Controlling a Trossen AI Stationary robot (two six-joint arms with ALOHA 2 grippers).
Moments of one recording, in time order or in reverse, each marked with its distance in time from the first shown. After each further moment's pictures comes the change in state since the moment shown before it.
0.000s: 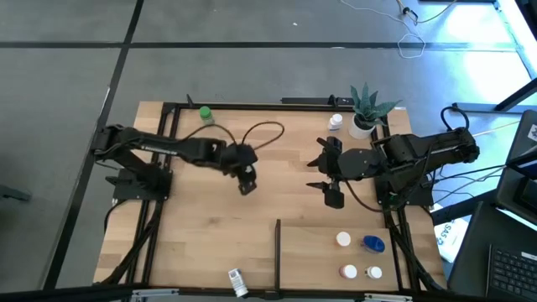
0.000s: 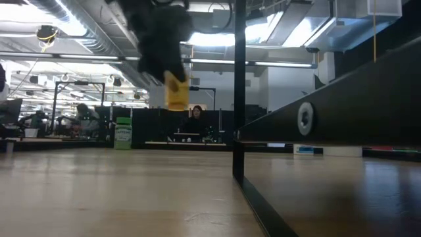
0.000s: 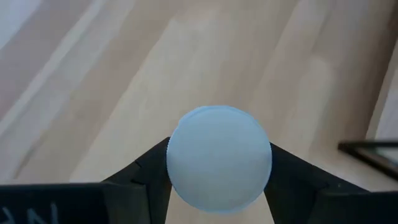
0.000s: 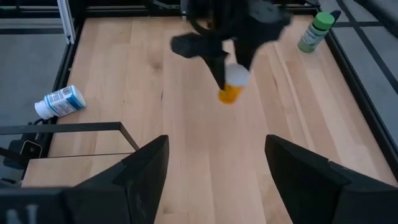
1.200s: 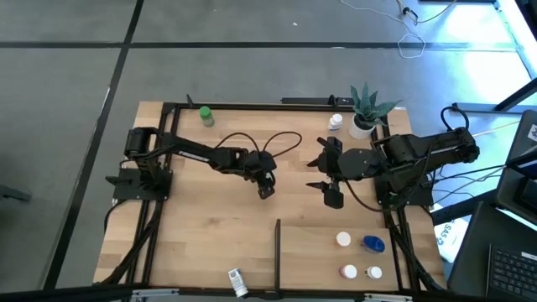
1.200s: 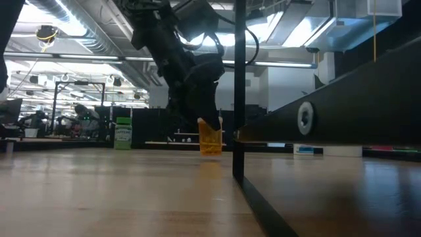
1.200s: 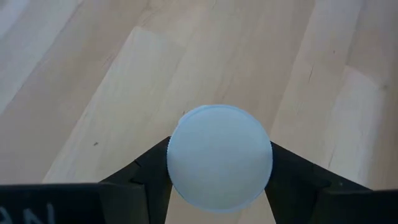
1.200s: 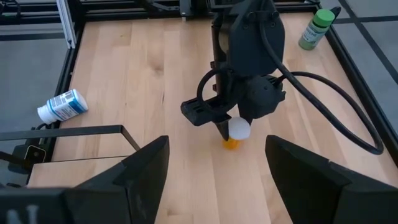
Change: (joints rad) left arm 0.034 0.318 0.000 0.354 0.034 0.077; right arm 0.000 0.001 0.000 0.002 0.000 0.027
